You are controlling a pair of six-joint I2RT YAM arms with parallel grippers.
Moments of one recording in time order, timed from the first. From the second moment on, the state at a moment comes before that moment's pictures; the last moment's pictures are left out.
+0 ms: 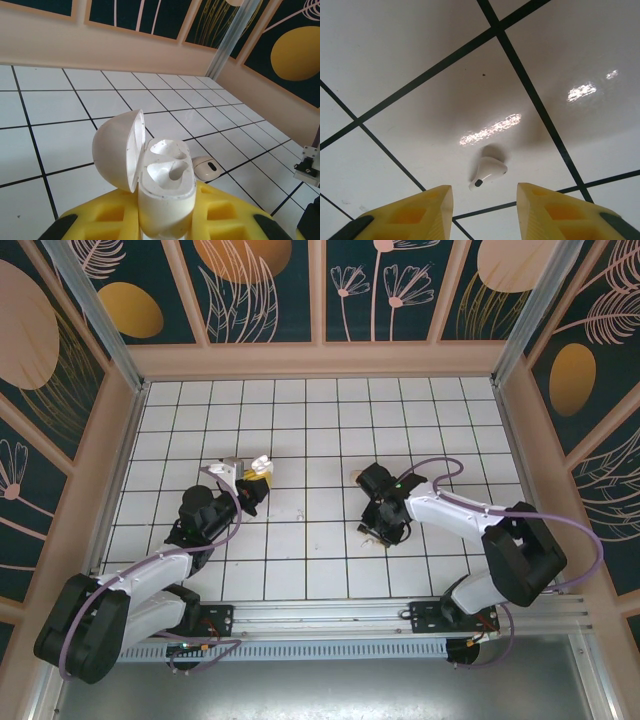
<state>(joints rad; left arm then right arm) -0.41 1.08 0.24 0.72 0.29 -0.35 0.71 1.46 0.84 -0.78 -0.13 1.20</state>
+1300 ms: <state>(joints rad) -0.41 1.13 0.24 0.74 0.35 -0.32 0.70 1.46 0.78 -0.63 -0.13 1.16</state>
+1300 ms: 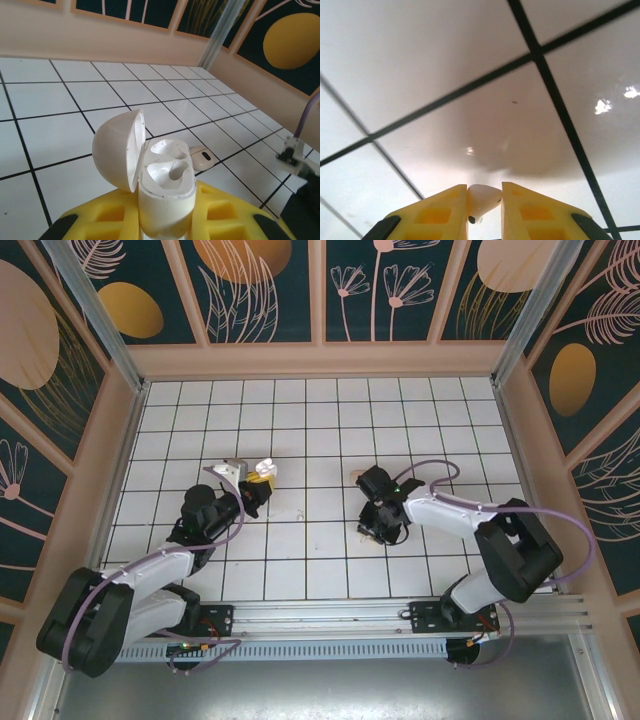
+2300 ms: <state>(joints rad) -0.62 1.48 0.43 0.98 0.54 -0.12 0.82 1.17 0.89 -0.20 0.03 0.65</state>
